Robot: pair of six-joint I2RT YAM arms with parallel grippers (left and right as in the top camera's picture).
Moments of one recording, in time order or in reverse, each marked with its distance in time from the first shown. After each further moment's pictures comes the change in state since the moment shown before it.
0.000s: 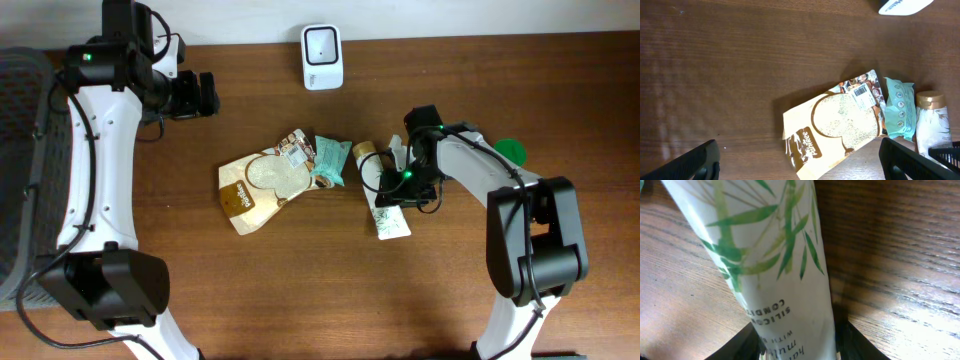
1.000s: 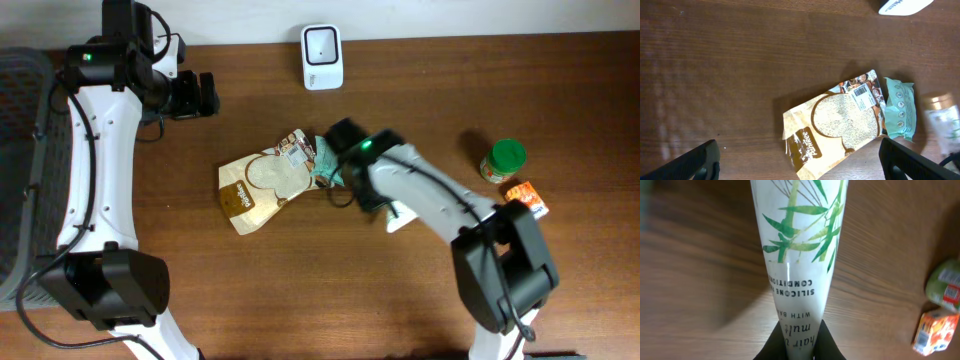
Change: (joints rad) left arm 0.000 0.000 0.000 0.000 0.000 0.000; right arm 0.389 -0.048 0.136 -0.166 0.793 0.083
